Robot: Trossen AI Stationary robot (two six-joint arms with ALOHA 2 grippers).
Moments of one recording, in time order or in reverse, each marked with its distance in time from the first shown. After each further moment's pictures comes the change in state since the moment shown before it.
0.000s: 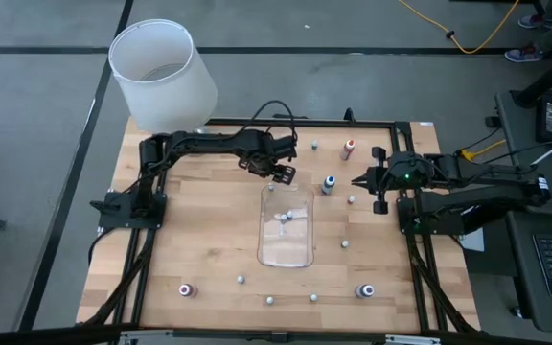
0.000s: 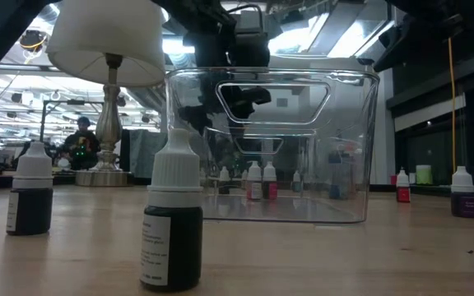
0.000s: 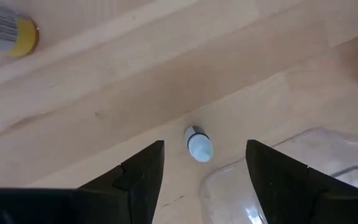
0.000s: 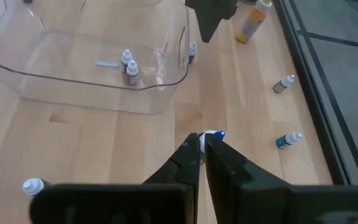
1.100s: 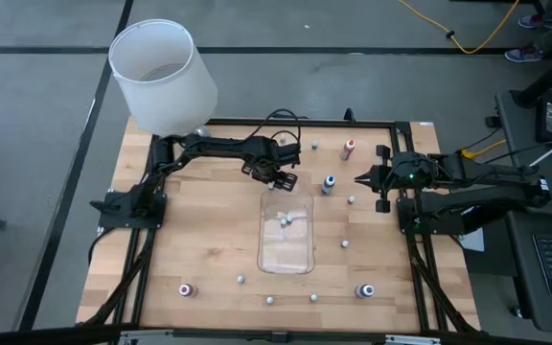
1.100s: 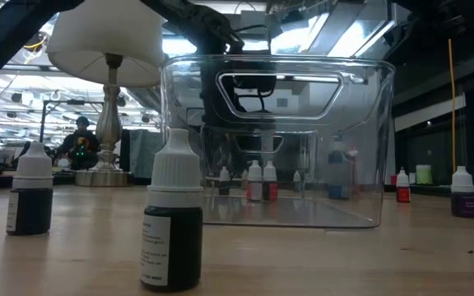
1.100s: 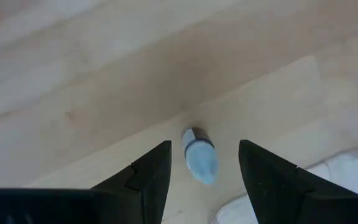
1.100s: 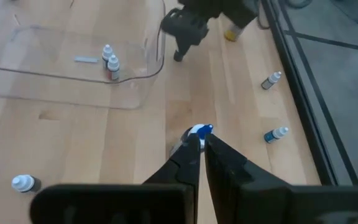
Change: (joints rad) left arm 0.001 0.099 -0.002 0.034 0.045 0.010; right arm 0.000 -0.035 0.000 -0.032 0.039 -0.004
